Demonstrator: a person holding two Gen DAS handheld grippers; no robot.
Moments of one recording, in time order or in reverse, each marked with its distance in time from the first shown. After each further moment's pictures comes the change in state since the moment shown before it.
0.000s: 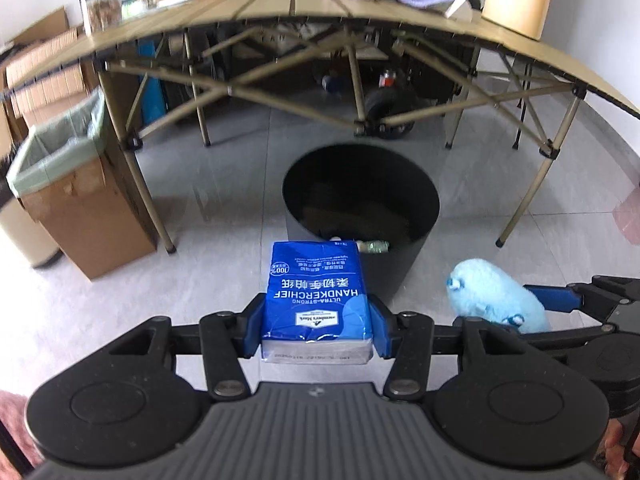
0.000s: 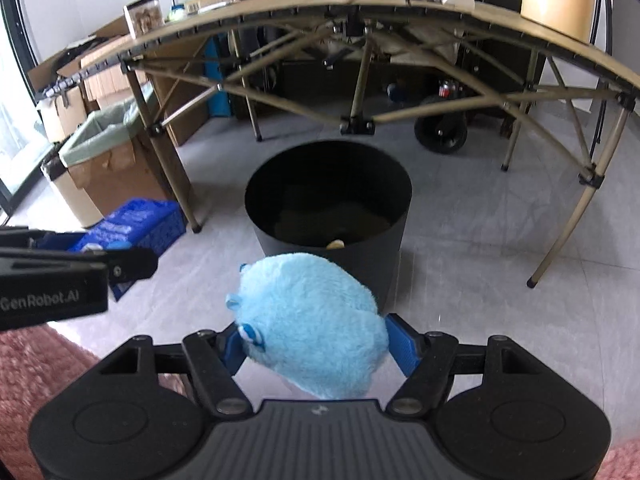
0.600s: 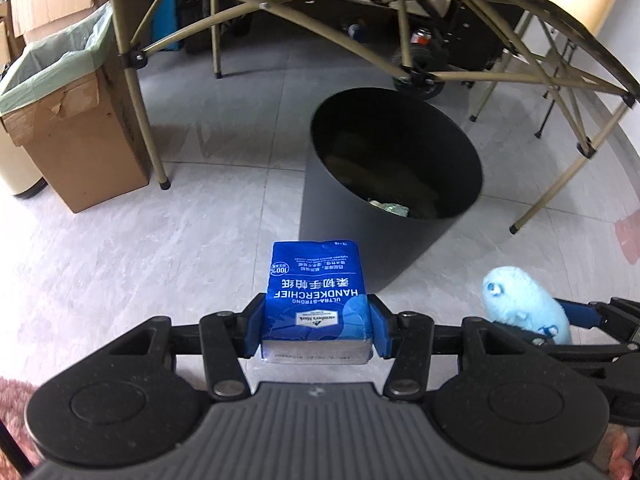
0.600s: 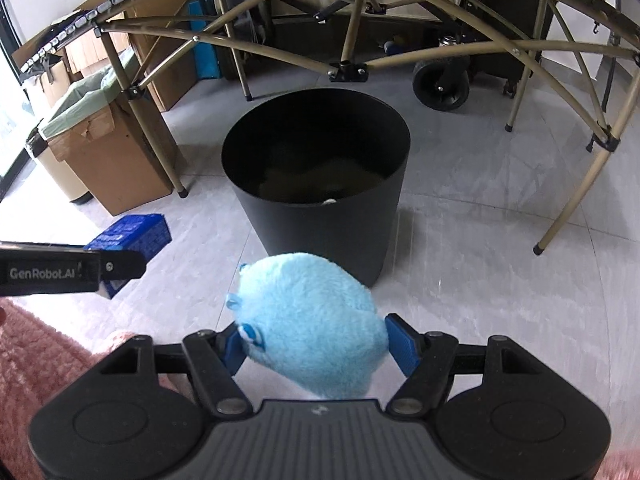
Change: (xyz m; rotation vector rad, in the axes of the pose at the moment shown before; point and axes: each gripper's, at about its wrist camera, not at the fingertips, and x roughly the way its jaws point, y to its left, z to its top) left arm 0.058 0.036 -0.001 -0.141 0.152 -0.018; right arm 0.045 -0.009 0.005 -0.001 0.113 -0.007
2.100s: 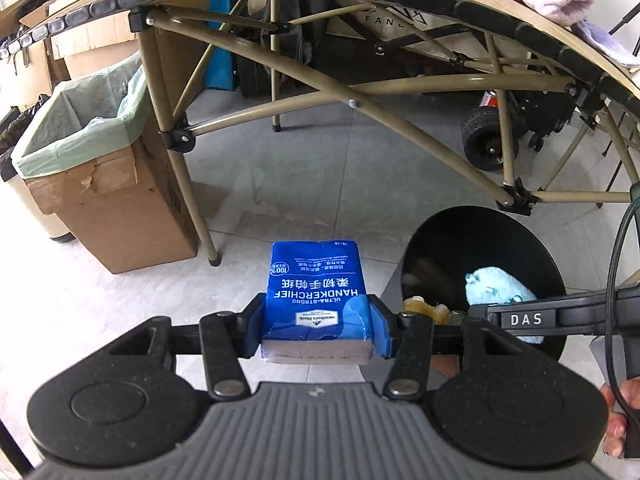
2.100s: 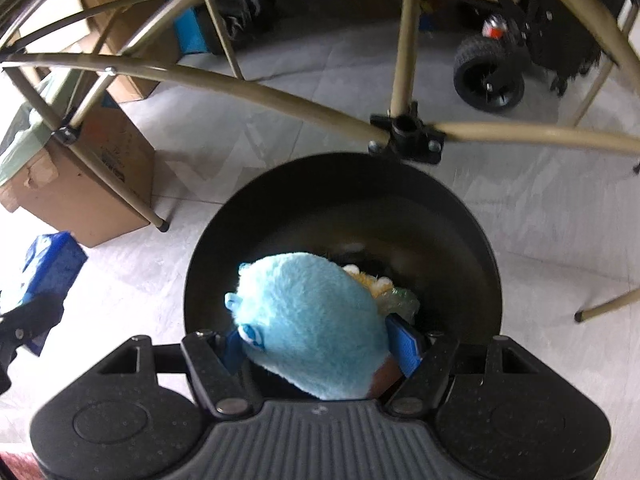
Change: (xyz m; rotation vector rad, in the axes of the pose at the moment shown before) left arm 0.041 0.042 0.120 -0.084 -0.098 0.142; right arm 0.142 0.014 0.179 0.042 0.185 0.021
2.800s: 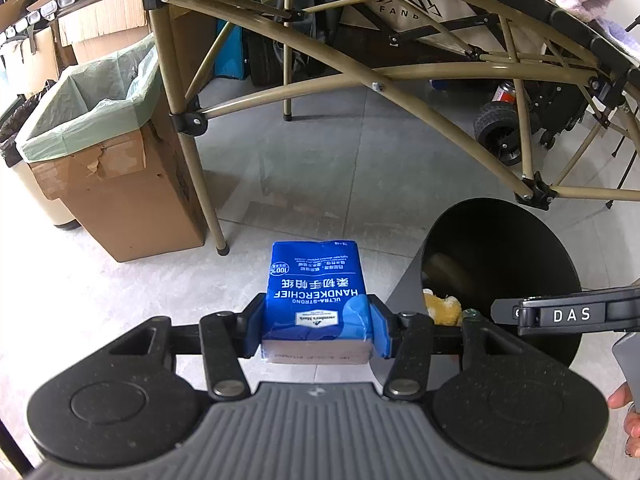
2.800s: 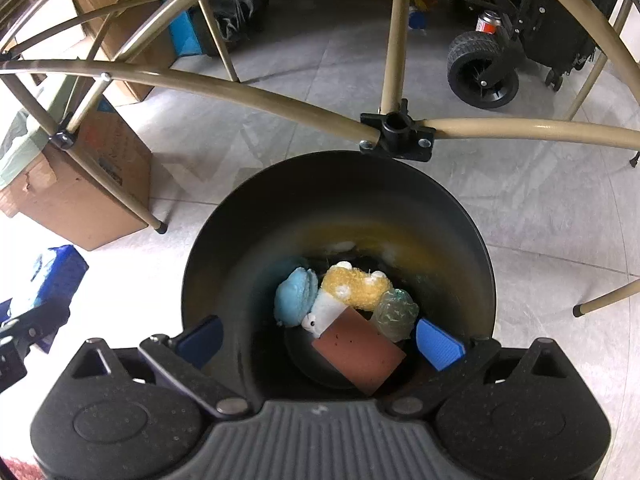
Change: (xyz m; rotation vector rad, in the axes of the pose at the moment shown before) left arm 0.009 0.007 -0.003 -0.021 0.025 0.011; right arm -0.007 -0.002 0.001 -0.010 -0.013 -0.006
